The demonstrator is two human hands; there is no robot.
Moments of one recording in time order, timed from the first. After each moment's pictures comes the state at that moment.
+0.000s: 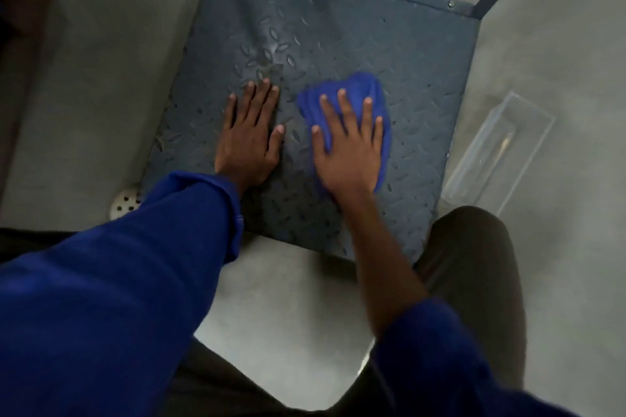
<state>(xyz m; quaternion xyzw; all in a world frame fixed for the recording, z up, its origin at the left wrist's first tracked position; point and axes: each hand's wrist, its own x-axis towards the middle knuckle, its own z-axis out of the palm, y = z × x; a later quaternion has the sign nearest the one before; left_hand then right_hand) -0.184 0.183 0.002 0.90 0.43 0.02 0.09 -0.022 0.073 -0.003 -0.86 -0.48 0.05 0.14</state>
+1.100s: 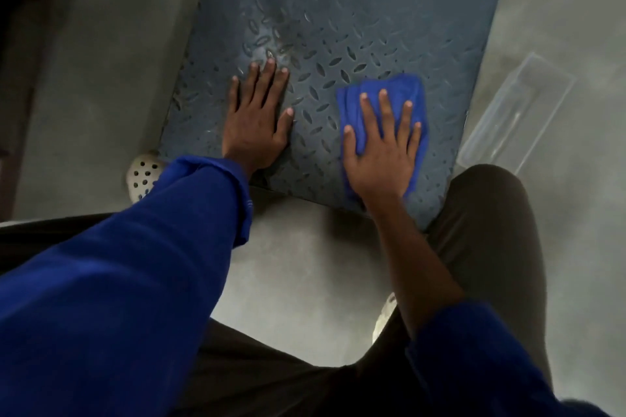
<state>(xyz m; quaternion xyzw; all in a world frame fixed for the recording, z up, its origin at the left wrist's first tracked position) -0.220 0.151 0.005 0.89 0.44 0.01 0.09 -0.045 -0.002 -0.002 -0.89 -0.43 0.06 0.10</state>
